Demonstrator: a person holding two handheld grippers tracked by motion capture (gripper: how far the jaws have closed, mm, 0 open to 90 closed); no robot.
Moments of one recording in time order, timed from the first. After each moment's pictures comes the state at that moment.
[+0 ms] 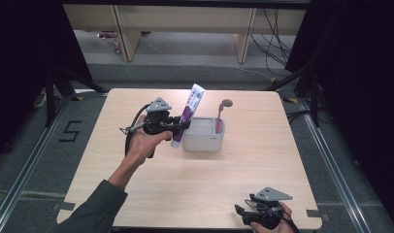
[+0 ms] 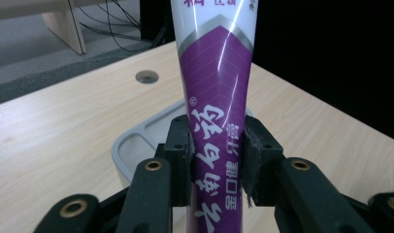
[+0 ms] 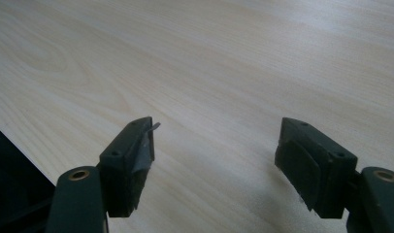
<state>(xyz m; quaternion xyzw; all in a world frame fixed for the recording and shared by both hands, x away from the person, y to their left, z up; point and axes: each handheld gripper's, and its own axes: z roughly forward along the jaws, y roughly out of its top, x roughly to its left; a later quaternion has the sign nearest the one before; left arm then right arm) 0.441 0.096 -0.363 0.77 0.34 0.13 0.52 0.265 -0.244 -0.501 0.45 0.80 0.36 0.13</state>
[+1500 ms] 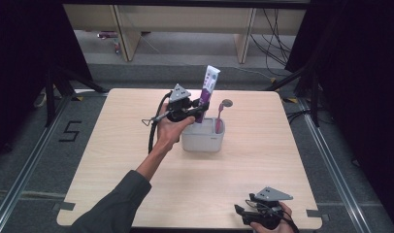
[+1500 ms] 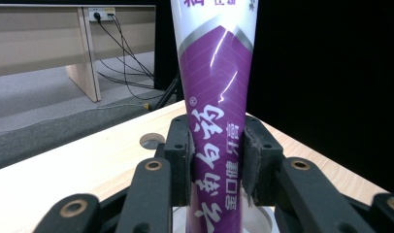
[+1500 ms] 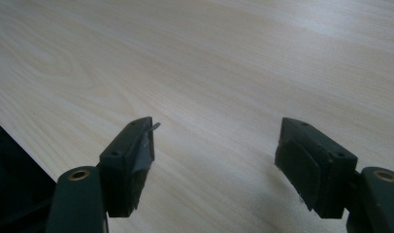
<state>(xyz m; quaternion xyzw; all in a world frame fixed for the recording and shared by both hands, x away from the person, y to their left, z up) 0.483 0.041 -0.368 0.72 0.34 0.18 0.58 0.265 -0.244 -0.500 0.45 0.80 0.37 0.13</state>
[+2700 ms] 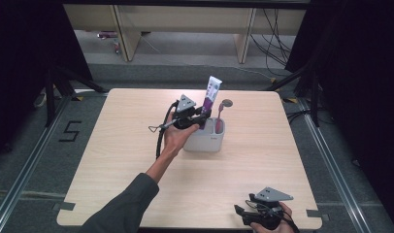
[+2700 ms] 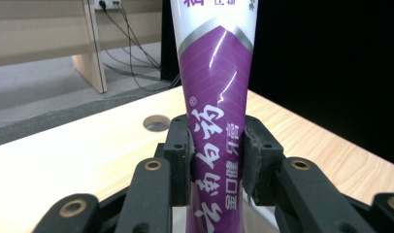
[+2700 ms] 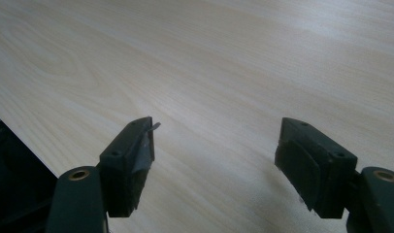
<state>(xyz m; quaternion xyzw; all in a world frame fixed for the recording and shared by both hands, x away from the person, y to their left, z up) 0.494 0.029 -0.414 0.72 0.35 0.19 0.56 0.262 -0.242 -0.498 0.45 0.80 0.37 0.12</state>
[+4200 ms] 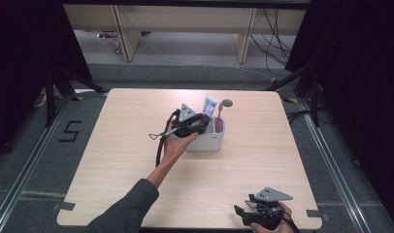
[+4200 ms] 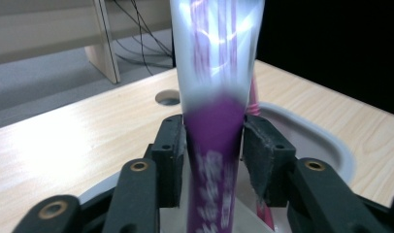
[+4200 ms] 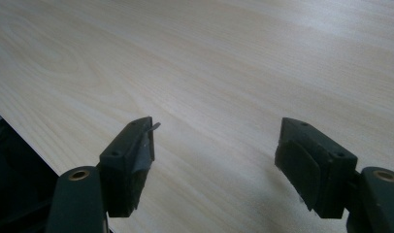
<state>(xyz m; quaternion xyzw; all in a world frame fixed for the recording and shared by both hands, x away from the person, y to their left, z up) 0.487 0.031 -0.439 0.72 0.35 0.22 0.56 0.264 -0.243 -0.500 0.44 0.81 0.37 0.12</state>
